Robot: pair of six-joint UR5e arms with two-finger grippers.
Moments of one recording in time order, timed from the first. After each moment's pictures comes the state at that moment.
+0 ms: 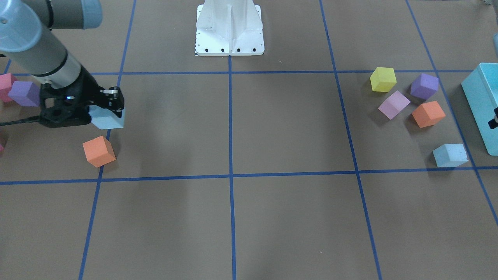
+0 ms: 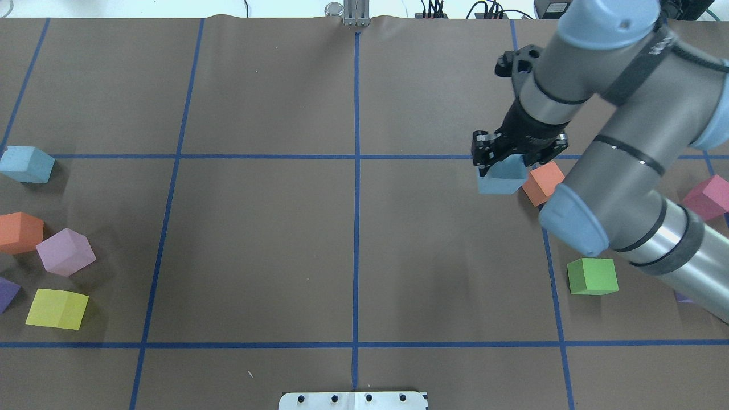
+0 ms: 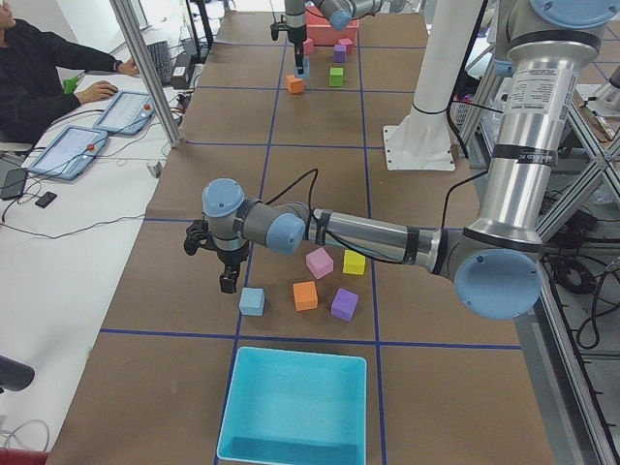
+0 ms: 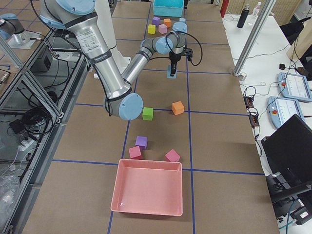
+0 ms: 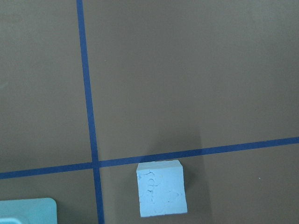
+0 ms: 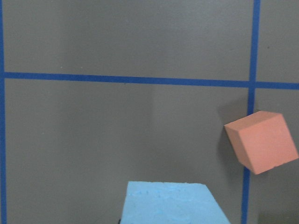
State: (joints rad) left arm -1.35 -1.75 -1.49 -1.82 -2.28 -0.26; right arm 0.75 -1.01 1.91 -1.86 2.12 0.98
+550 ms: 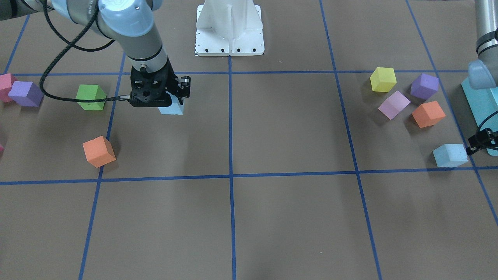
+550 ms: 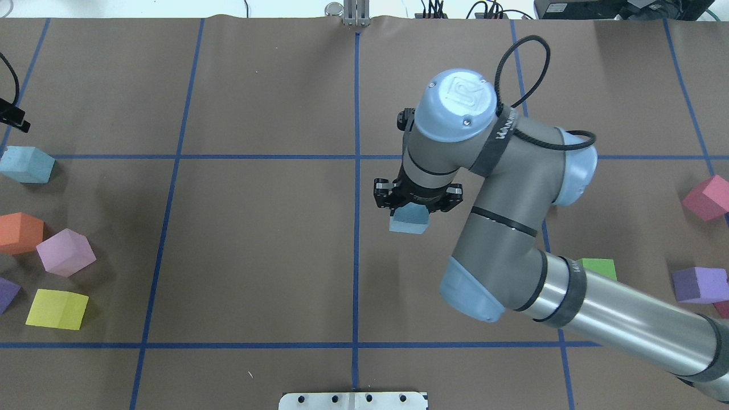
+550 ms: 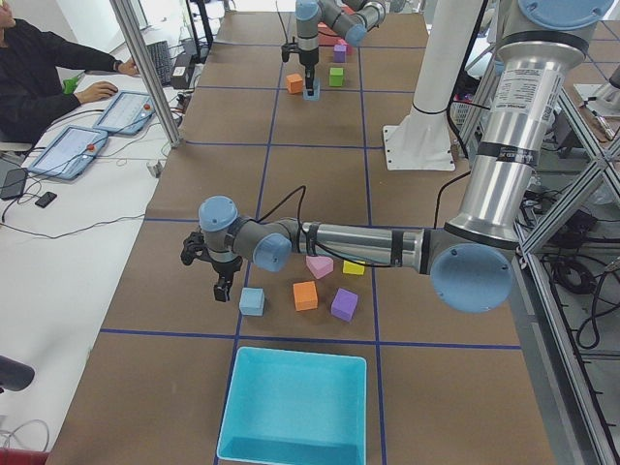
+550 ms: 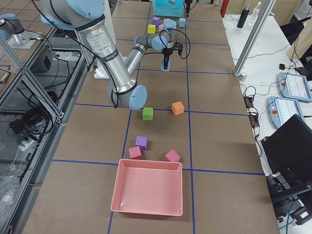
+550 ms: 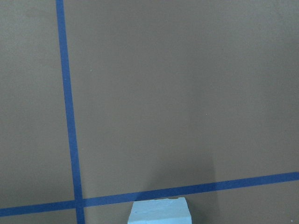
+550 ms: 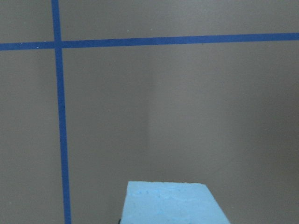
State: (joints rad) left arm -1.27 -1.80 -1.33 -1.98 -2.26 -0.36; right arm 0.57 -0.87 1.75 -1.72 1.99 1.23
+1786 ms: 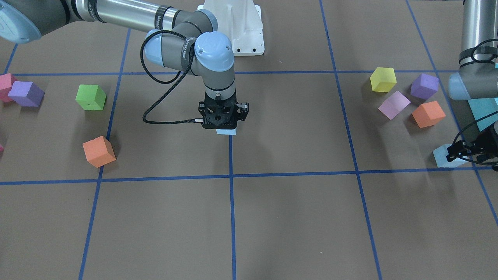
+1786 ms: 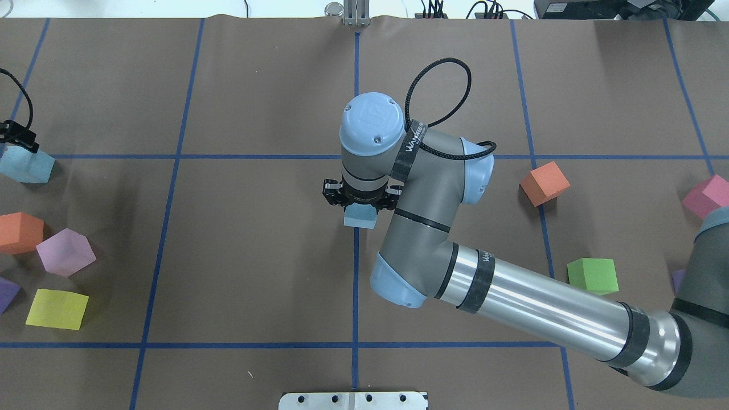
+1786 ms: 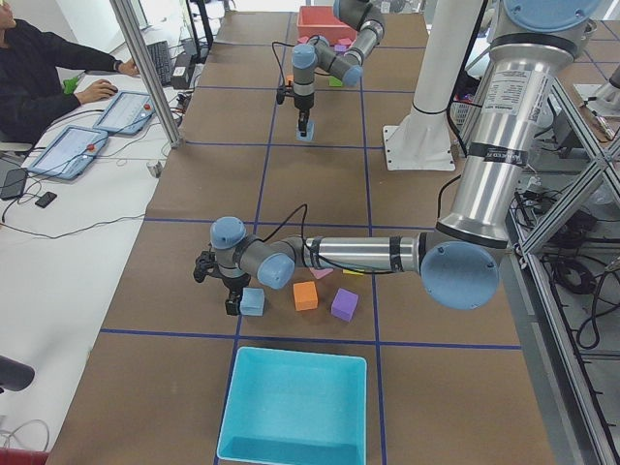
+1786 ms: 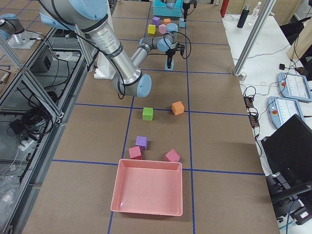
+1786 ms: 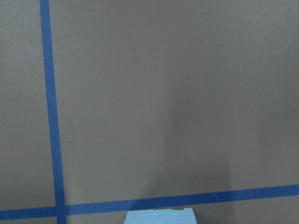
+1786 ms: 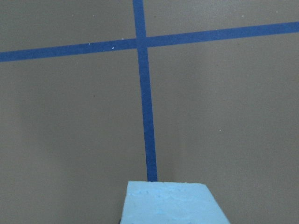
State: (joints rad) left arm -1.22 -1.78 -1.26 -2.05 -2.21 -0.41; right arm 0.52 -0.71 1.44 -1.56 1.93 1.28
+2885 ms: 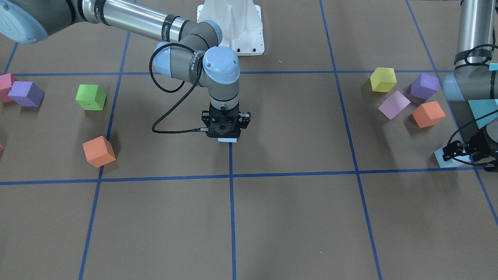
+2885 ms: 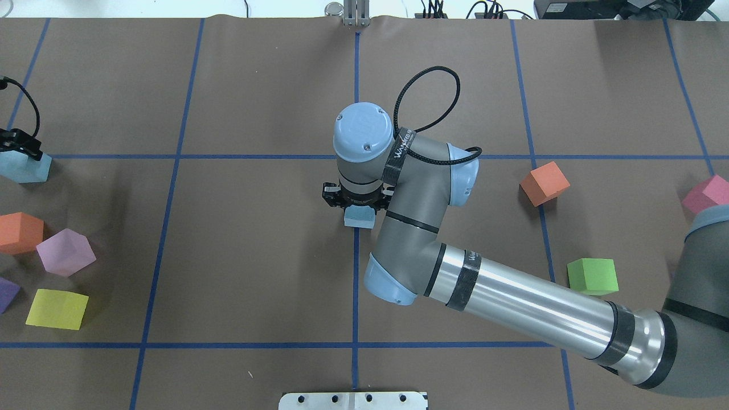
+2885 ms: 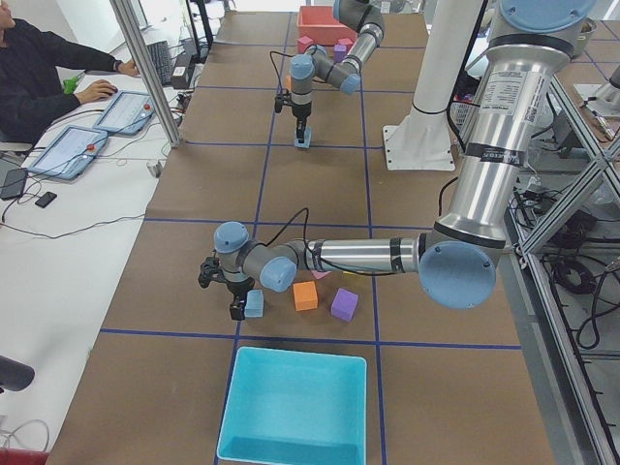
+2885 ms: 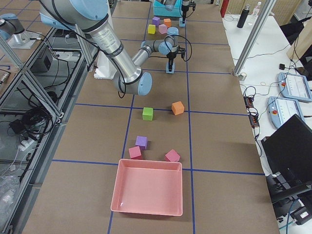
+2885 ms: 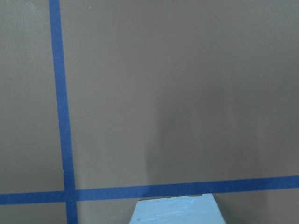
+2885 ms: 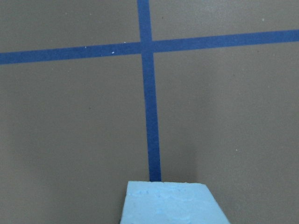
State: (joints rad) left arm -1.19 -1.78 -1.24 -2.05 -2.19 -0.42; right arm 0.51 -0.70 1.36 -1.51 1.90 1.26
